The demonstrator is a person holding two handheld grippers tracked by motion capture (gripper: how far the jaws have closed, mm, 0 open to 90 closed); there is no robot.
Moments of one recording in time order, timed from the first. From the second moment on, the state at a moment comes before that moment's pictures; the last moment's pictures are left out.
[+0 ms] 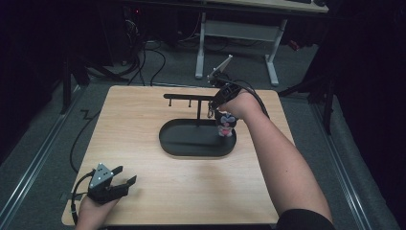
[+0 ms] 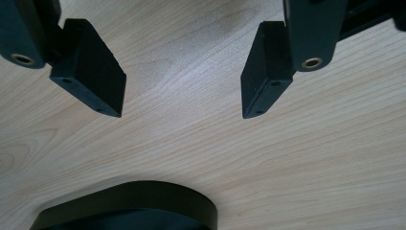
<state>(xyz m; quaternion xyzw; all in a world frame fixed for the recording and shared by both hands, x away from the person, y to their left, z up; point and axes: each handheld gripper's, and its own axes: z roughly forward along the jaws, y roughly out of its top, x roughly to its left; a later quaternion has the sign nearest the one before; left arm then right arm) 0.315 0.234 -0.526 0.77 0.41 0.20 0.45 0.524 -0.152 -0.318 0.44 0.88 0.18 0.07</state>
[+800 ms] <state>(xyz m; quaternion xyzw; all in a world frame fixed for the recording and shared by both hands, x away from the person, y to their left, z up) 0.316 0.232 -0.526 0.78 0.40 0.20 0.45 0.520 -0.157 -0.317 0.46 0.86 0.21 0.11</state>
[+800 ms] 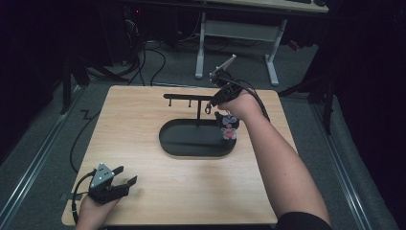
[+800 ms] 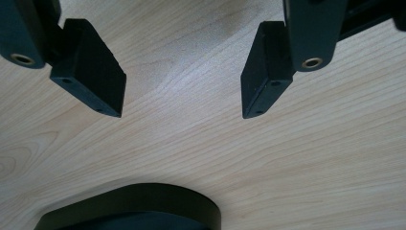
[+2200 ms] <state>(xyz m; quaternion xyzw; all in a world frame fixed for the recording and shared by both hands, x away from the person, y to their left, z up) 0.312 0.213 -0.530 0.80 0.37 0.19 0.44 0.328 -0.236 -0.471 0.46 0.78 0.36 0.21</state>
